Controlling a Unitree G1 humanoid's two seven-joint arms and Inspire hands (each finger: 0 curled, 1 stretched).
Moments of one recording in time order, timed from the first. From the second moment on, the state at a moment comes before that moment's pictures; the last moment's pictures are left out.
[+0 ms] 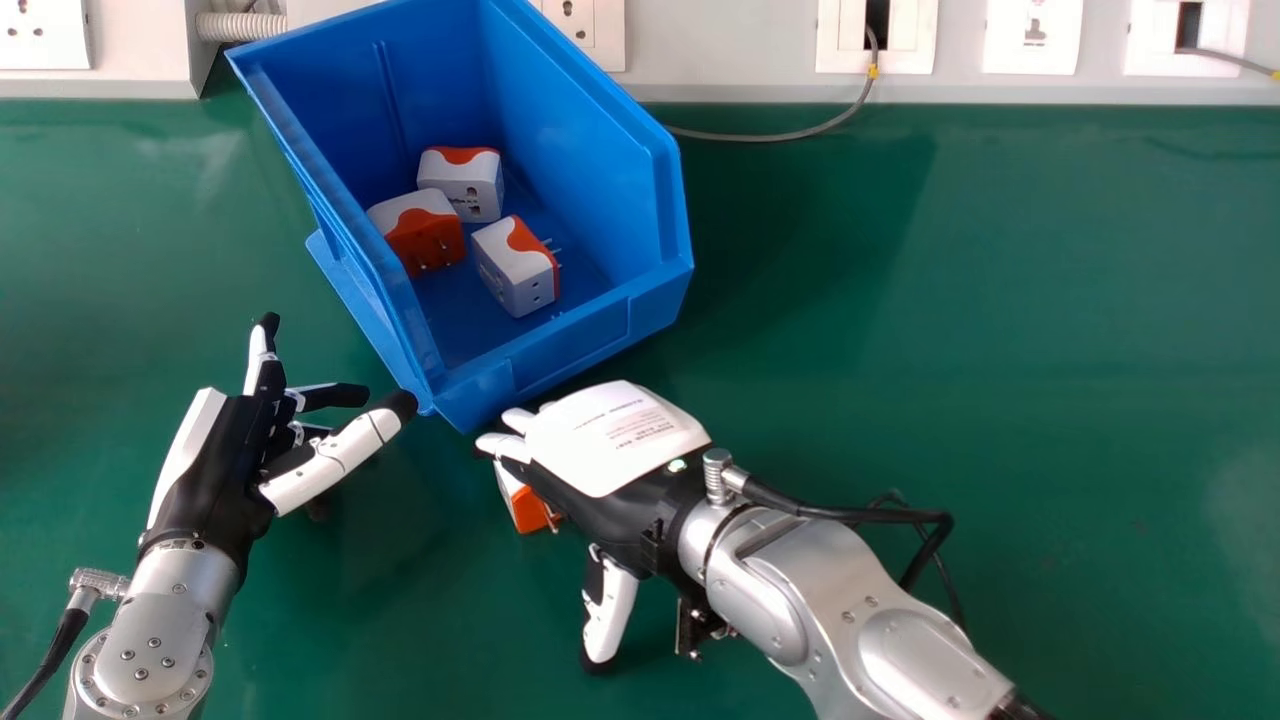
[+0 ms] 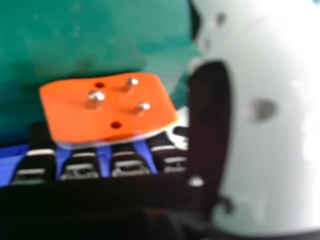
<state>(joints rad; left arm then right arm) -0.12 0.44 0.02 0.61 0.04 -0.19 -0.05 -0.44 -0.10 0.75 0.36 -1.01 0.09 0.26</state>
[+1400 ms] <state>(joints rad) -0.10 0.44 0.01 0.61 0.04 -0.18 -0.05 -0.61 0.00 0.82 0.70 -0.94 0.04 0.12</state>
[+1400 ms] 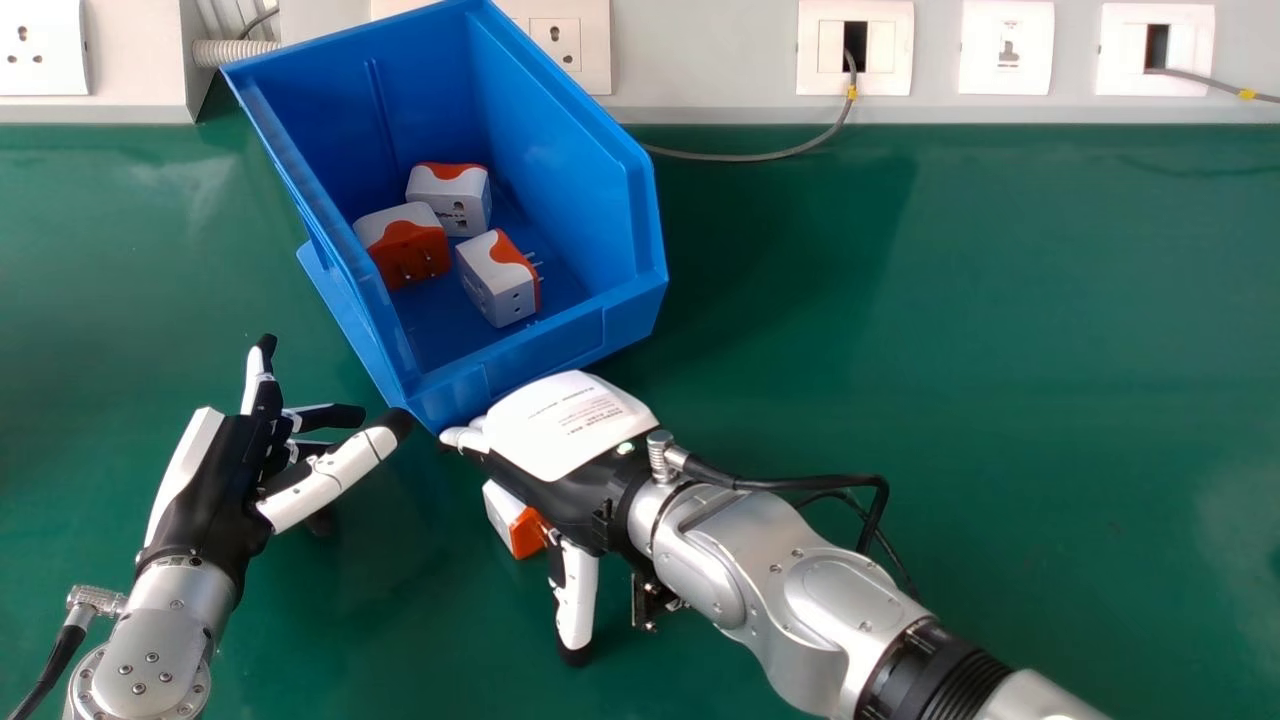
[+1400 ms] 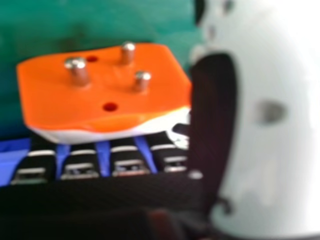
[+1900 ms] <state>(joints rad) -0.10 0.44 0.01 0.61 0.04 -0.18 -0.05 -0.61 -0.02 0.78 0.76 -0.85 -0.06 0.05</state>
